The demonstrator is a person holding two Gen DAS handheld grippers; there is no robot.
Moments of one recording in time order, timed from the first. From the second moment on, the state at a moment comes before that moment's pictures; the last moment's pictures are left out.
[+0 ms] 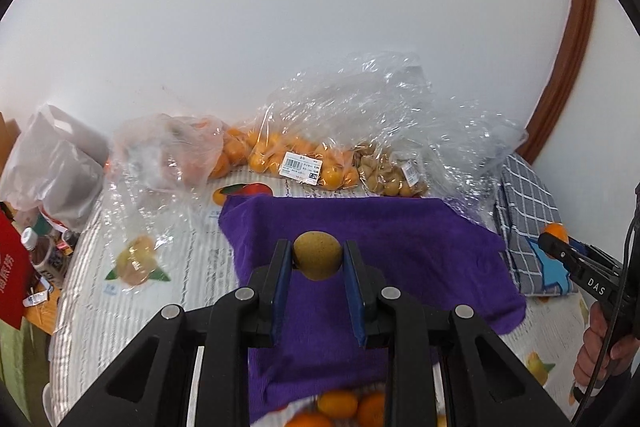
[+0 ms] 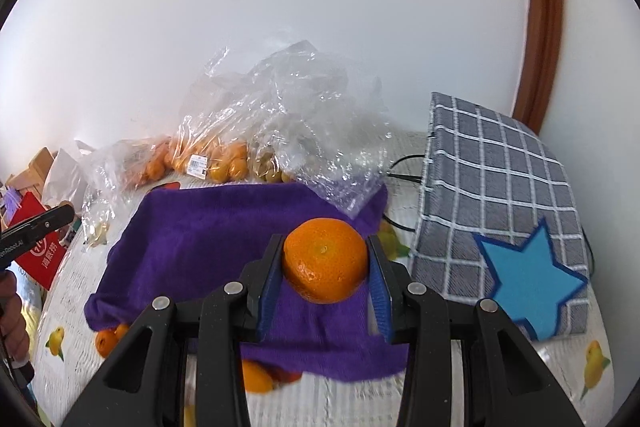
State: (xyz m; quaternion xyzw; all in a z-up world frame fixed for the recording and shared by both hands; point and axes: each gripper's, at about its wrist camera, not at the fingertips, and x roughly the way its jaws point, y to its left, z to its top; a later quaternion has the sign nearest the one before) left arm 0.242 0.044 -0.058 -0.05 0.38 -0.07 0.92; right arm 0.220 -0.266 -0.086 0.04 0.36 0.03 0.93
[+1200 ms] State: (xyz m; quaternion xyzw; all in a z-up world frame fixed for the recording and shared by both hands) left arm 0.331 0.029 -0.160 -0.03 0.49 -0.06 0.87; right arm 0.330 -0.230 -0.184 0.03 0.46 0.05 0.89
